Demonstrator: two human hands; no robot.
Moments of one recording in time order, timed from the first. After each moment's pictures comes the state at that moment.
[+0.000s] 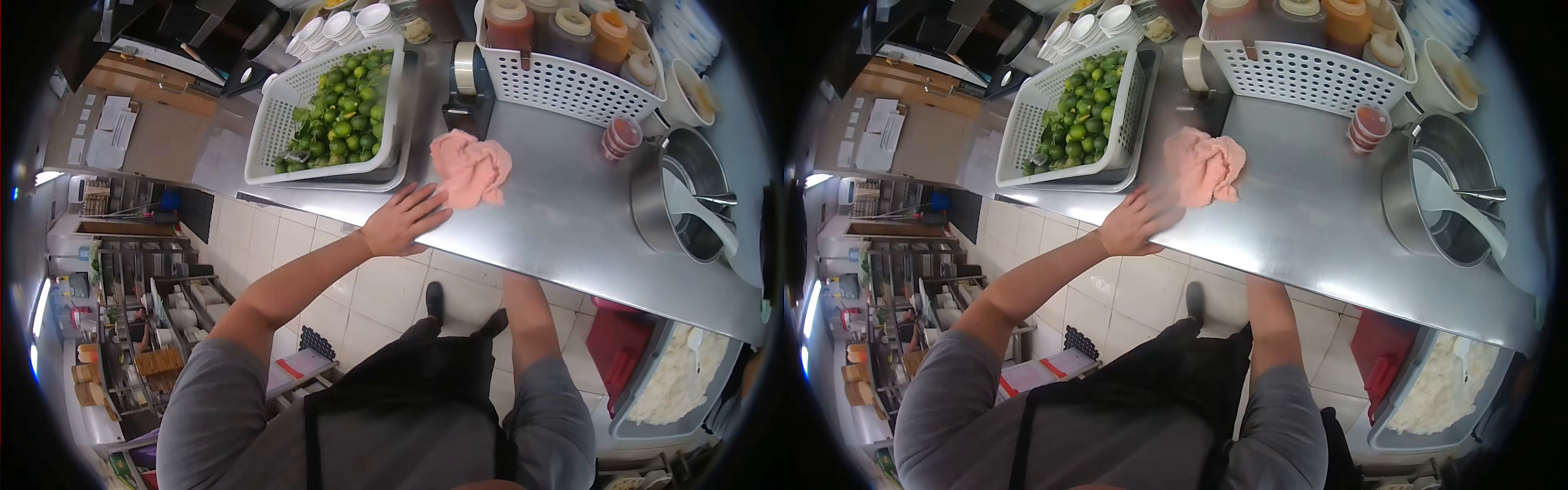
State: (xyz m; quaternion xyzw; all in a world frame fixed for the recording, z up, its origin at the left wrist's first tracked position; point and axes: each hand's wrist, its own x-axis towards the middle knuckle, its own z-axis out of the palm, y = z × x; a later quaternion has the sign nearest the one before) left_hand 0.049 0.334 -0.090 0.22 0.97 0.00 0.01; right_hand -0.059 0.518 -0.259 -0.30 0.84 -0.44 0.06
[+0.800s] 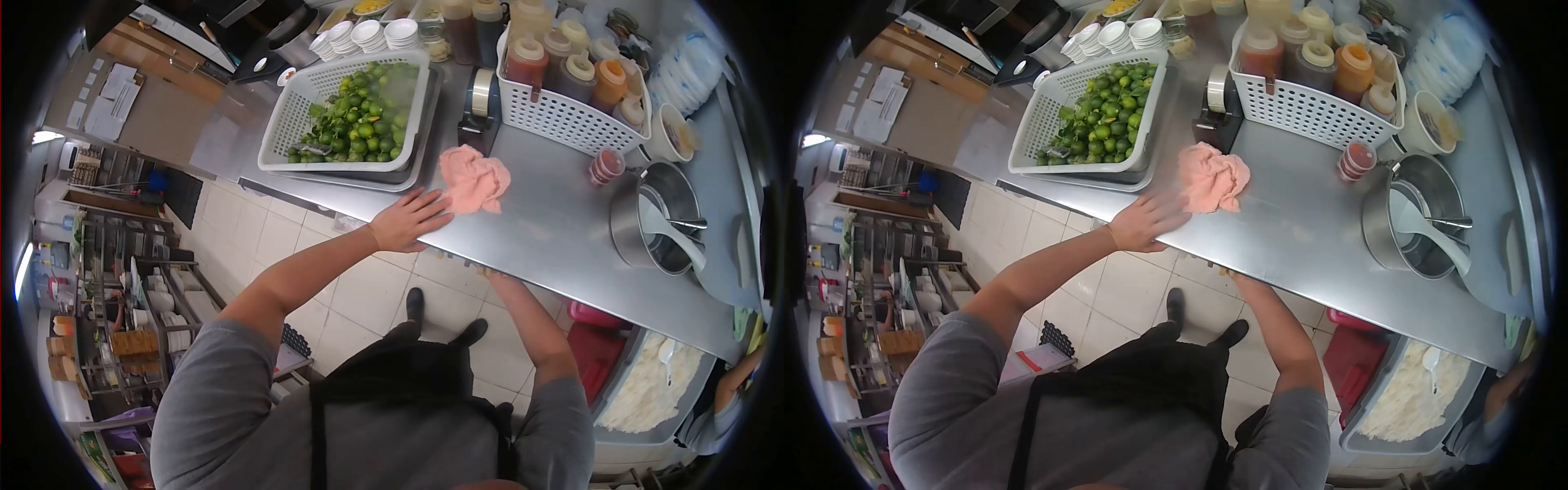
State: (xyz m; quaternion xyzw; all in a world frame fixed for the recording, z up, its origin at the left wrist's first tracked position) left_hand 0.053 0.333 -0.084 0.22 0.97 -0.01 0.01; right_hand -0.048 0.525 -0.186 -0.42 0.82 -0.39 0.09
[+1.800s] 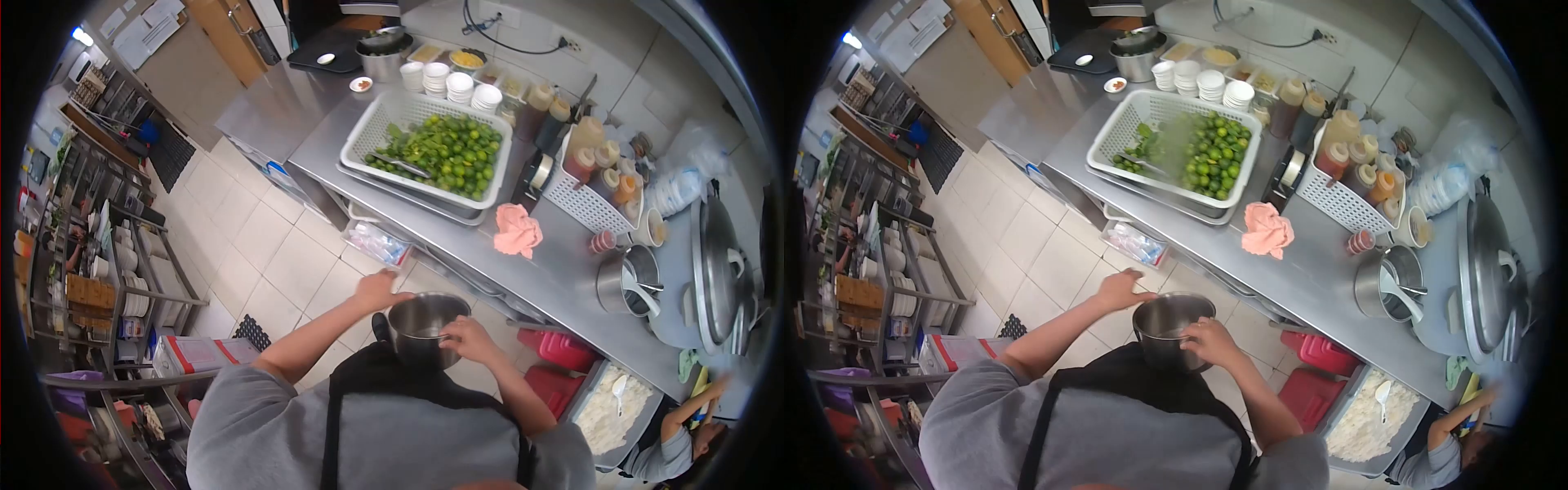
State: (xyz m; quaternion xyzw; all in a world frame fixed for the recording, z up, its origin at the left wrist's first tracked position) left_hand 0.248 0.310 -0.063 -0.26 0.92 0.28 0.10; right_hand 0.105 0.545 -0.053 -0.55 0.69 -0.31 0.35
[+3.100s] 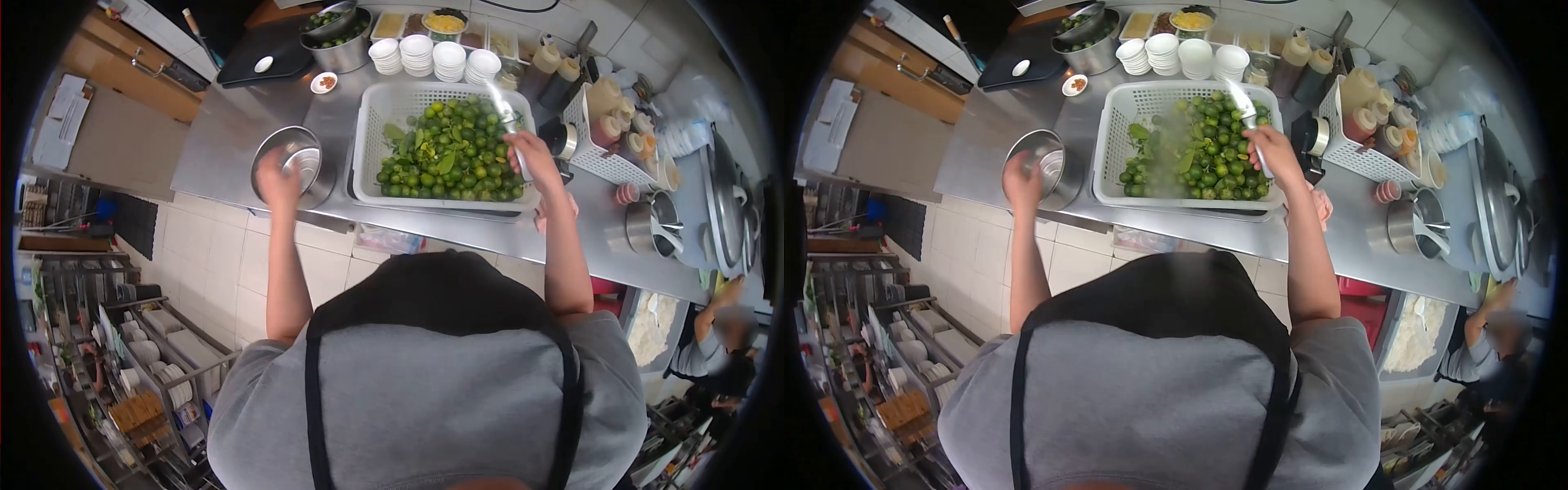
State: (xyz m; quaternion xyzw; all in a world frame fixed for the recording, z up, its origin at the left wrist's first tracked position) left_hand 0.196 -0.067 0.020 -0.32 0.88 0.12 -0.34; right_hand -0.087 0.302 0.034 -0.15 0.72 -0.60 0.32
